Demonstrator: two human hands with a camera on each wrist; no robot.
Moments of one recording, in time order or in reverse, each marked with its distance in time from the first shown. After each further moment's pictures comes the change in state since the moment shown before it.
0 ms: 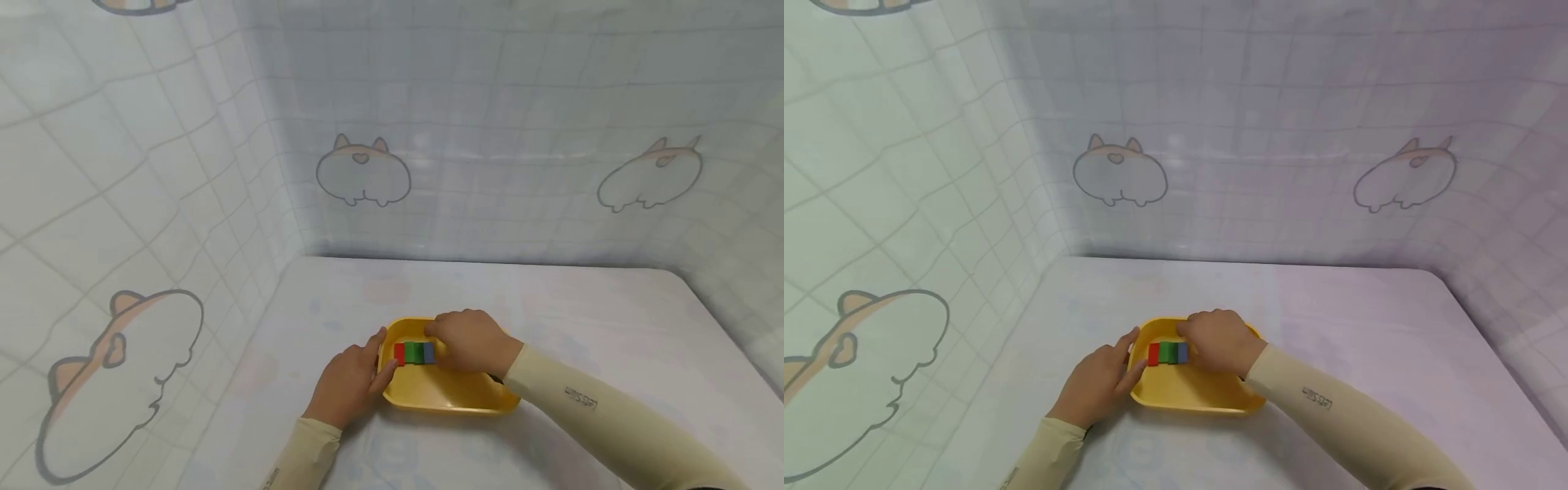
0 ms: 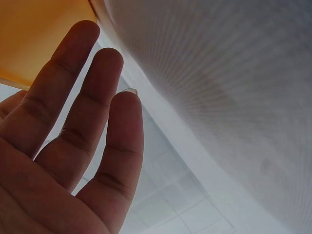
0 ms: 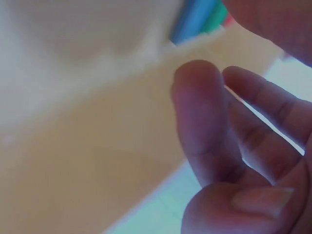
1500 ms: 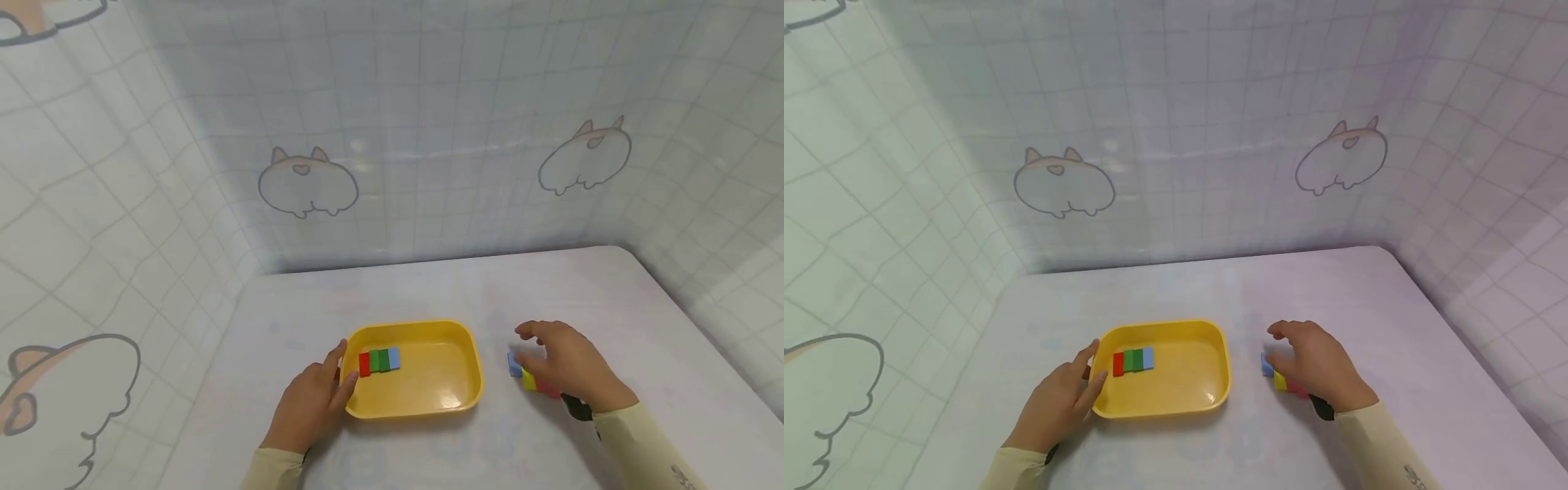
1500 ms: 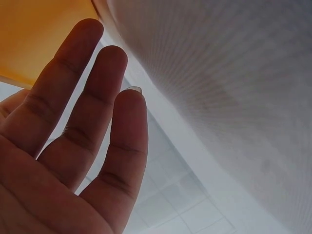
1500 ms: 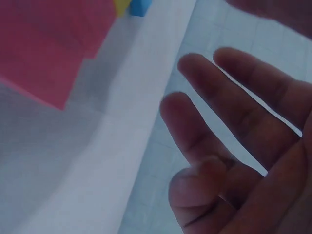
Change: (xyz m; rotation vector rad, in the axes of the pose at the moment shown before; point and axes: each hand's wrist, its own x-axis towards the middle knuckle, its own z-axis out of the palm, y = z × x) left_hand -0.027 -0.052 -0.026 0.018 -0.046 -0.083; right_hand -0.144 0.049 0.017 0.289 0.263 0.524
